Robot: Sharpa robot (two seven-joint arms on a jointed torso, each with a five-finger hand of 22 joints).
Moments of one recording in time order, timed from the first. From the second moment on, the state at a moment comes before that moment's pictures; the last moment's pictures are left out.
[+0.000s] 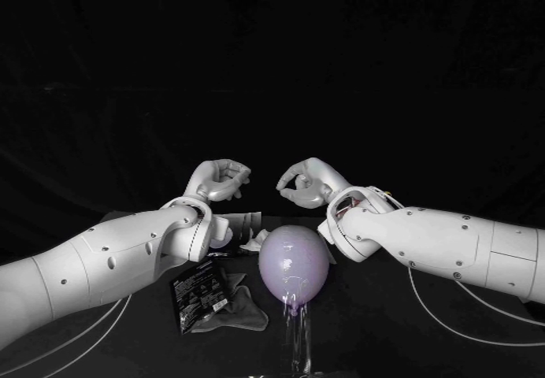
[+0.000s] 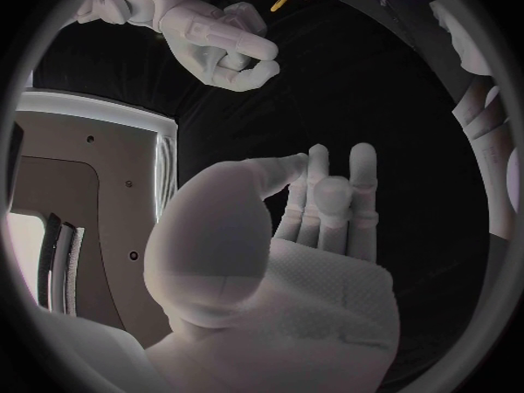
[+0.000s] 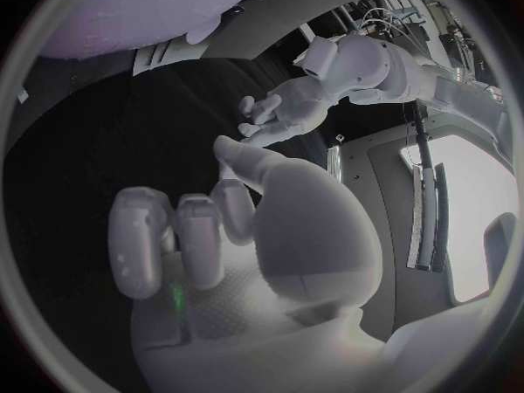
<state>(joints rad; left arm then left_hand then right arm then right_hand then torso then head) 1.27 -0.62 -0.05 1.25 -0.34 -0.62 0.36 1.30 -0.12 0.78 0.07 0.05 0.78 0.15 0.64 0.45 0.89 0.08 0.76 0.30 1.14 0.03 1.50 0.56 0.17 0.77 0.14 1.17 0.64 1.39 -0.58 -0.17 1.40 -0.97 -0.68 -0.07 1.27 -0.07 0.68 -0.13 0.06 0.99 0.09 0.49 0.46 1.43 0.01 1.29 1.31 1.47 -0.05 1.54 1.31 0.05 1.47 0.07 1.46 1.31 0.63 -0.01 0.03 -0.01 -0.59</state>
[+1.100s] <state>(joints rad) 1.26 -0.70 -0.07 1.23 -0.63 -0.33 0.17 1.29 -0.24 0.51 0.09 0.05 0.80 0.18 0.45 0.39 0.91 0.12 0.55 0.15 1.05 0.05 1.32 0.29 0.17 0.81 0.16 1.01 0.52 1.39 -0.69 -0.17 1.41 -0.85 -0.63 0.06 1.17 -0.12 0.58 -0.07 0.06 0.92 0.12 0.42 0.43 1.41 0.03 1.26 1.31 1.46 -0.04 1.54 1.31 0.04 1.47 0.07 1.43 1.31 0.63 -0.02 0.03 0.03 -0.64</state>
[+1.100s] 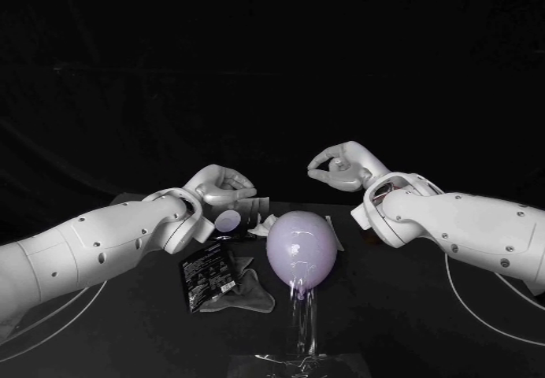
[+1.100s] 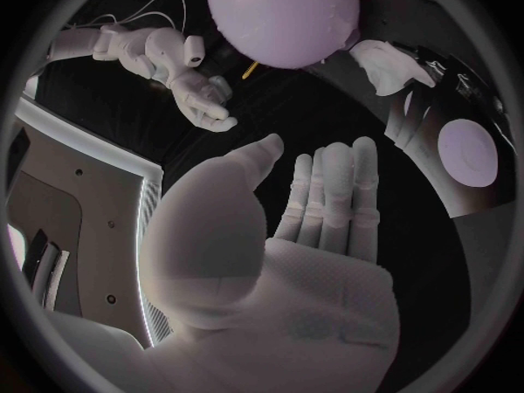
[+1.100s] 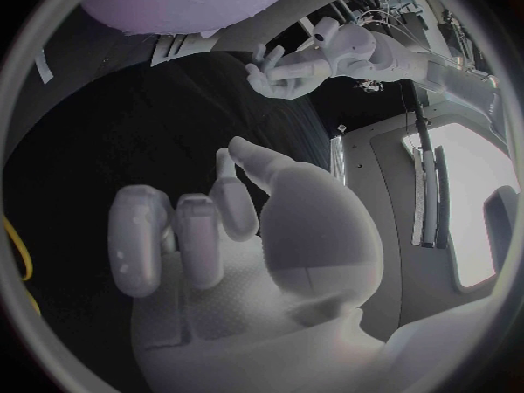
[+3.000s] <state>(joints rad) 1.26 -0.49 -0.07 0.96 -1.12 -0.10 -0.19 1.44 -0.17 0.17 0.26 0.05 0.85 0.15 0.46 0.33 1.18 0.07 1.38 0.98 1.46 0.01 1.56 1.31 0.08 1.35 0.11 1.44 1.24 1.42 -0.82 -0.17 1.56 -0.86 -0.61 0.09 1.17 -0.14 0.54 -0.06 0.06 0.90 0.13 0.37 0.41 1.40 0.04 1.25 1.31 1.47 -0.03 1.53 1.31 0.04 1.46 0.08 1.44 1.31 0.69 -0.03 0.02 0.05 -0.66</state>
